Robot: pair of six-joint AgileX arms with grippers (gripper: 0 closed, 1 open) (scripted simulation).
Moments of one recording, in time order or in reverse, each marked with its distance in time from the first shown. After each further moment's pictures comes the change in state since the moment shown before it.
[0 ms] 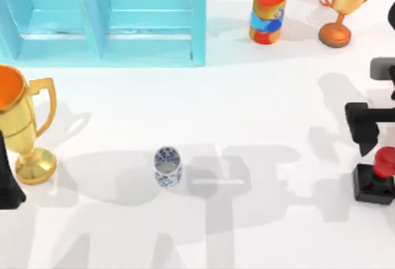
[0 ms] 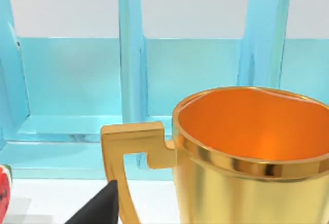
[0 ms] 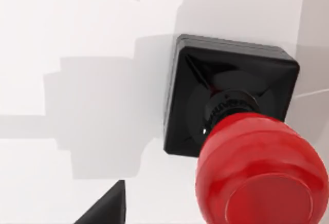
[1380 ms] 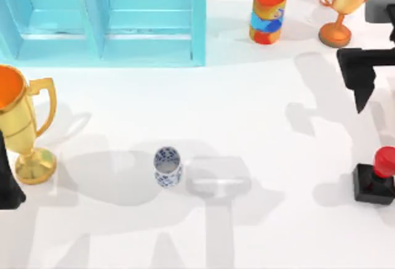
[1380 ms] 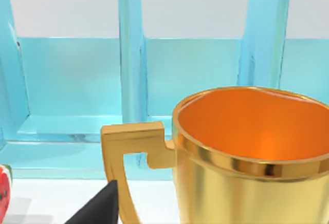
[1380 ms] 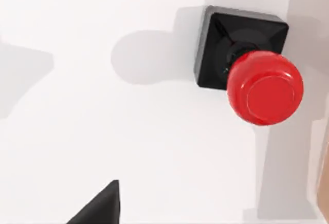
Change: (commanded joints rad) left arm 0.000 0.000 0.000 0.000 0.000 0.000; right arm 0.082 0.088 0.459 -0.418 0.011 0.069
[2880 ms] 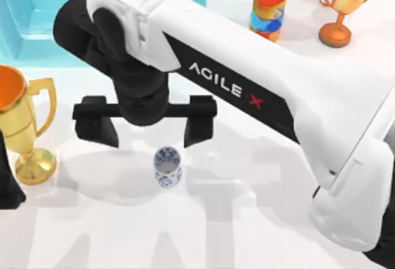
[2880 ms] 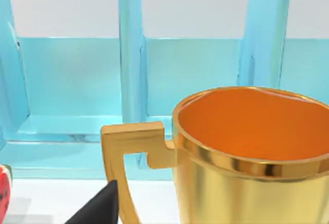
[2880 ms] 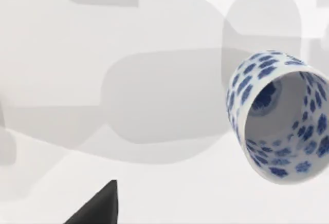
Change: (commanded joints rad) left arm 0.000 0.000 0.000 0.000 0.000 0.000; right arm 0.628 0.786 0.929 -0.035 0.070 0.650
